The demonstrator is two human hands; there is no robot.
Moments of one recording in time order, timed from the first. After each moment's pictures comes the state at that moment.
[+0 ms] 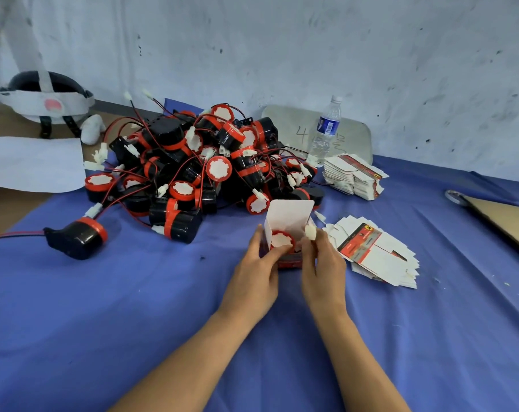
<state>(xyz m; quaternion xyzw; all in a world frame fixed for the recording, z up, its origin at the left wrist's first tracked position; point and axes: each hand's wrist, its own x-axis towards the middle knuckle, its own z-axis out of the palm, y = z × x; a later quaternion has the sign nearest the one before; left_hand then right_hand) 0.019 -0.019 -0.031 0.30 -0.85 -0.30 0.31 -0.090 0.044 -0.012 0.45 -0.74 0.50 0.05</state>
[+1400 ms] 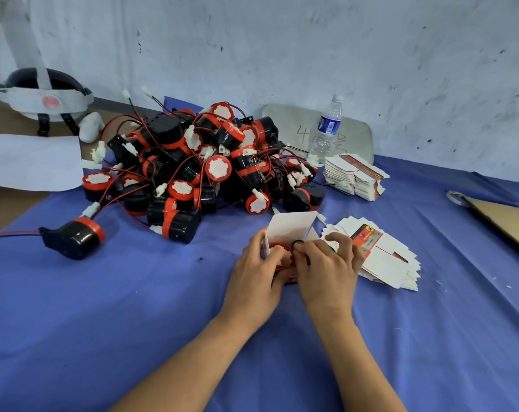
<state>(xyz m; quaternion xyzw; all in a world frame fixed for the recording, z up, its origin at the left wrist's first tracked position) 0.019 -0.013 -0.027 0.29 -0.85 -0.26 0.36 -0.086 0.051 -0.004 0.46 -0.79 0.28 0.31</state>
